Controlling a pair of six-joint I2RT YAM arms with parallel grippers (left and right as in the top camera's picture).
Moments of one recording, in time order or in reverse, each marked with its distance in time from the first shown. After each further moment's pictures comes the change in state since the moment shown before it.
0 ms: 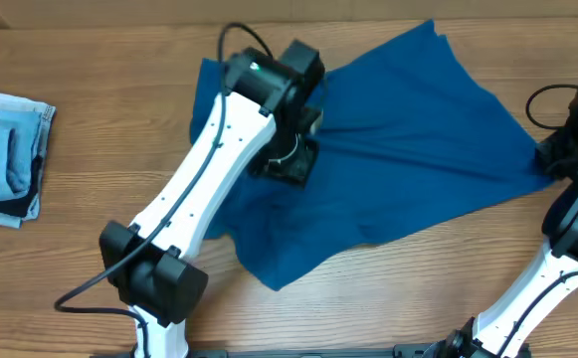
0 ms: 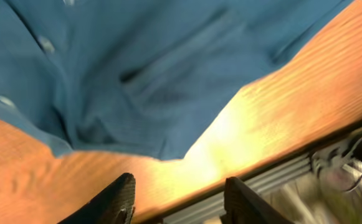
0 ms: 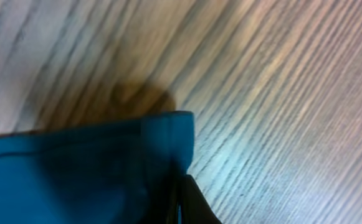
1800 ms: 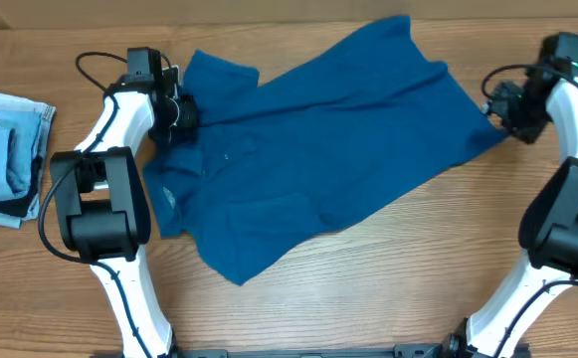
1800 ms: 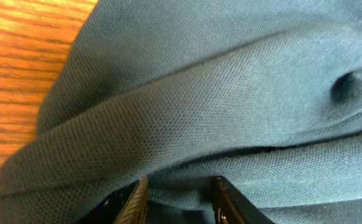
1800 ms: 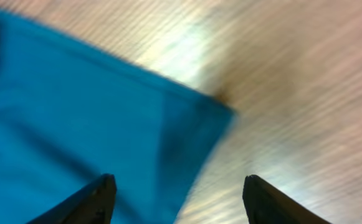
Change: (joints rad) left arm 0.627 0.266 -0.388 1.033 0.023 0.023; right arm 0.185 -0.135 0.003 0.066 -0.369 -0.169
